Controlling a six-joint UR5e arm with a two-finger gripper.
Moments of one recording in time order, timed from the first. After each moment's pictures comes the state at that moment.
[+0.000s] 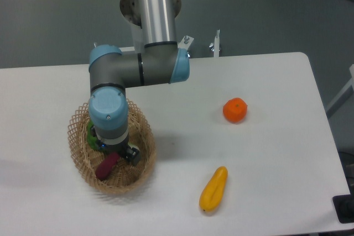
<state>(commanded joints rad) 2.08 -2.08 -1.63 -1.06 1.49 0.71</state>
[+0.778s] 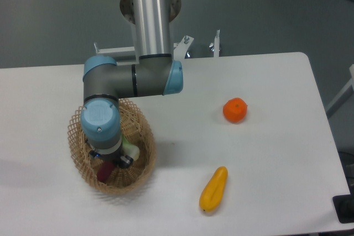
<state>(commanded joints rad) 2.07 -2.10 -1.58 -1.08 1.49 0.64</state>
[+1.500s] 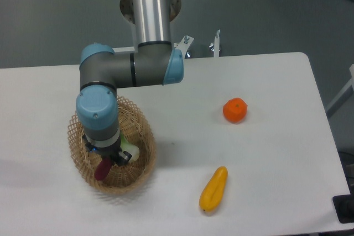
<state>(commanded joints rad) 2.13 -2.00 -1.57 -1.08 1.49 0.67</state>
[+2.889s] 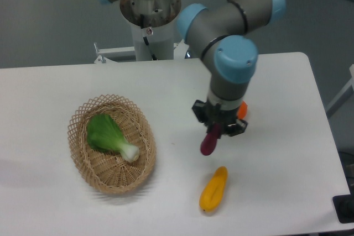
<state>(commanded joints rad) 2.58 -1.93 -1.52 -1.21 1.53 1.15</state>
